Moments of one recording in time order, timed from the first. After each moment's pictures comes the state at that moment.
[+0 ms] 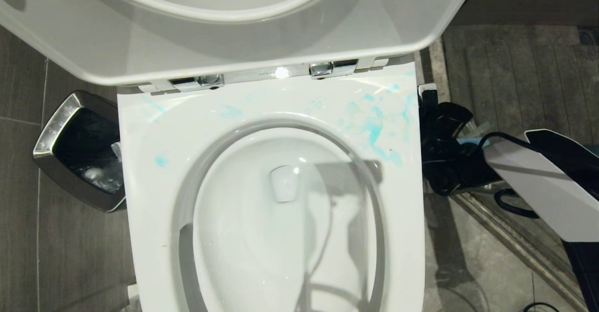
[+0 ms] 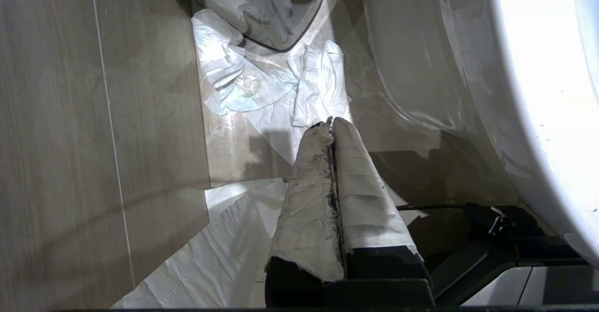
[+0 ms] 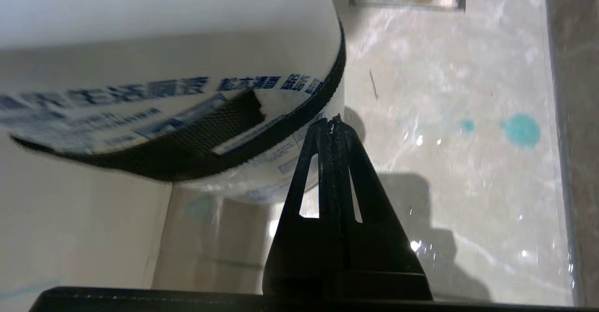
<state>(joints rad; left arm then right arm) 0.00 0.00 0.00 0.00 0.00 0.00 0.21 2.42 -1.59 -1.17 -0.01 -0.05</state>
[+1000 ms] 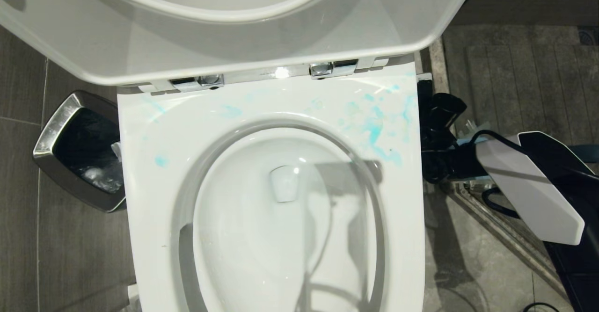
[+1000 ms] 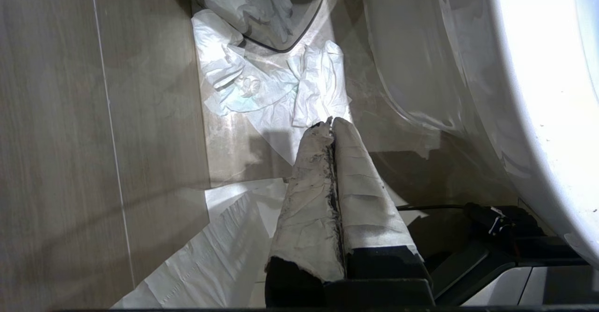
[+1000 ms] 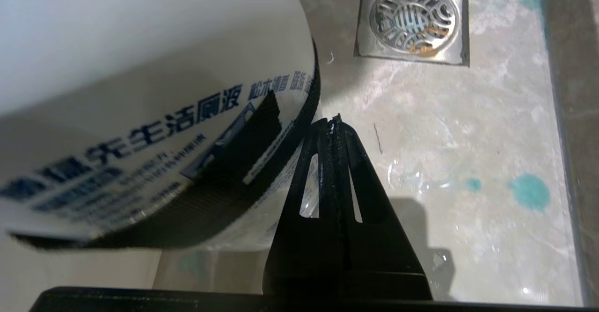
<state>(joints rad) 0.00 0.00 0.00 0.00 0.00 0.00 0.21 2.50 -1.81 -1.09 0.01 -0.07</state>
